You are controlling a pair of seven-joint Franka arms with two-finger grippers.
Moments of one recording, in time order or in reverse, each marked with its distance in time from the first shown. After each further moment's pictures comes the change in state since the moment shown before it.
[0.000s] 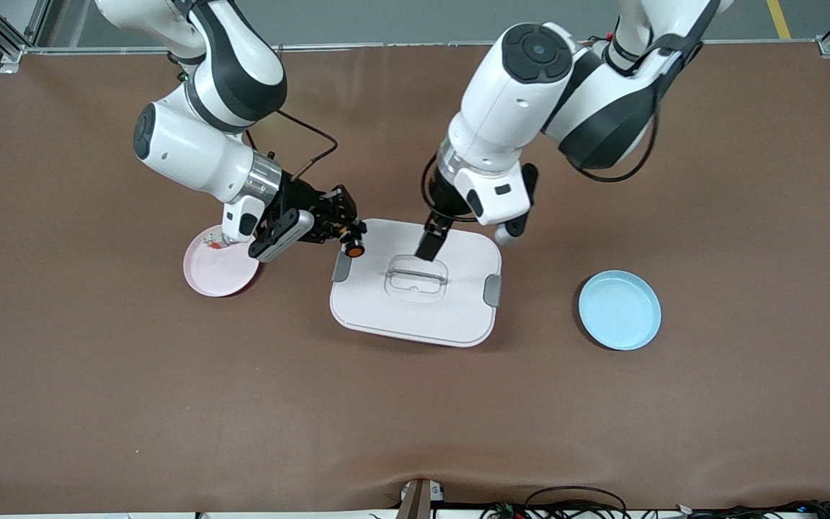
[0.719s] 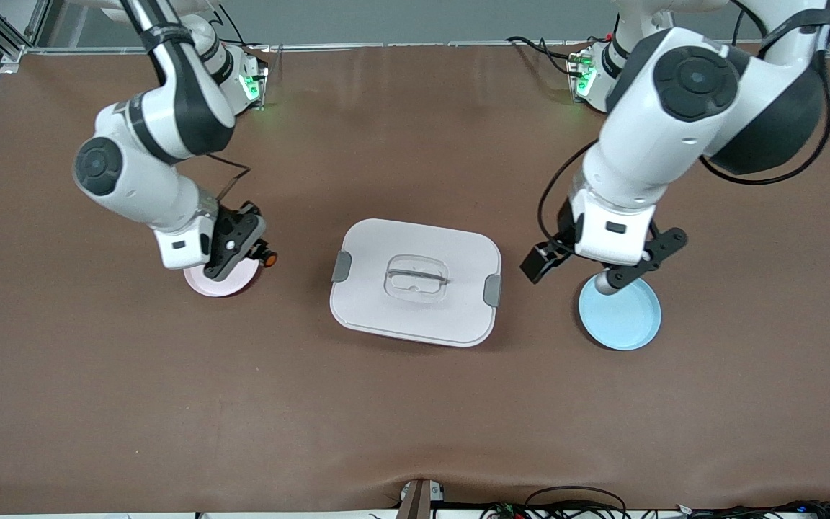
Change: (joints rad) left arm 0.232 -0.071 0.007 0.000 0.067 -0.187 0.842; right arm -0.248 0.000 -0.011 -0.017 -0.544 -0.261 -0.544
